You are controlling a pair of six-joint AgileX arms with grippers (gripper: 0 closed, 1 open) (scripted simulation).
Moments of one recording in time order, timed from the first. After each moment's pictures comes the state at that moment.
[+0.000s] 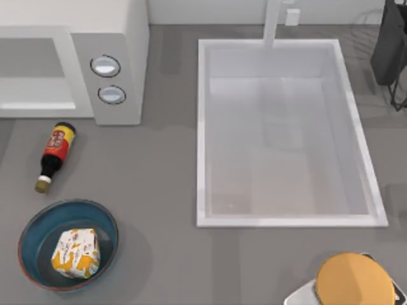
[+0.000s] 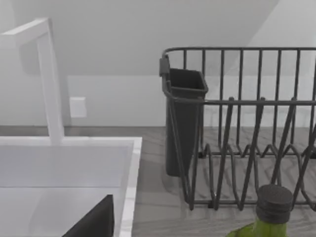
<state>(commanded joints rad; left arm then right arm) 1.05 1.88 1.13 -0.38 0.68 0.93 0.00 0.00 0.00 0.00 0.00 0.00</state>
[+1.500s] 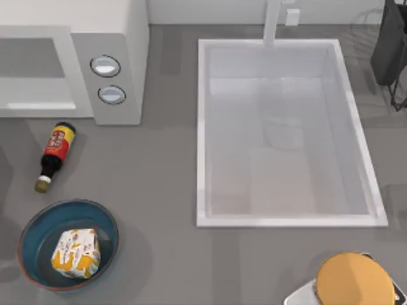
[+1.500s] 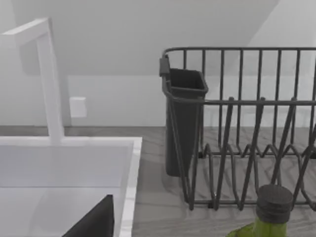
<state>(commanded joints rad) 0.77 1.45 0.64 -0.16 0.52 0.63 0.00 0.00 0.00 0.00 0.00 0.00</state>
